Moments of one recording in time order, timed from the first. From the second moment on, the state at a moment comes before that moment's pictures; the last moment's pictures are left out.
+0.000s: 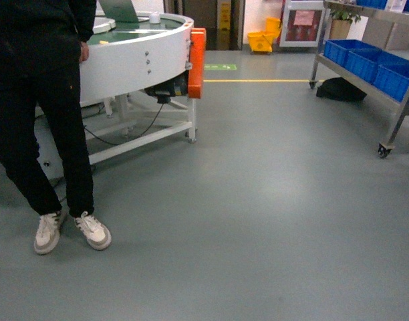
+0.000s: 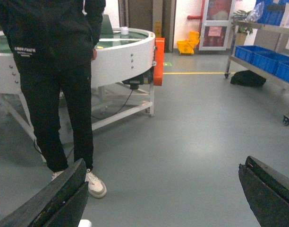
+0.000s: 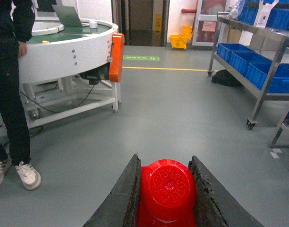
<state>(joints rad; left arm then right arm) 0.00 0.01 0.01 0.00 0.00 0.00 -0.01 0.47 0.20 0.24 -0.05 0.00</state>
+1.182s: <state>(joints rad) 0.00 0.01 0.01 0.00 0.00 0.00 -0.01 0.47 0.20 0.24 -0.04 0.00</state>
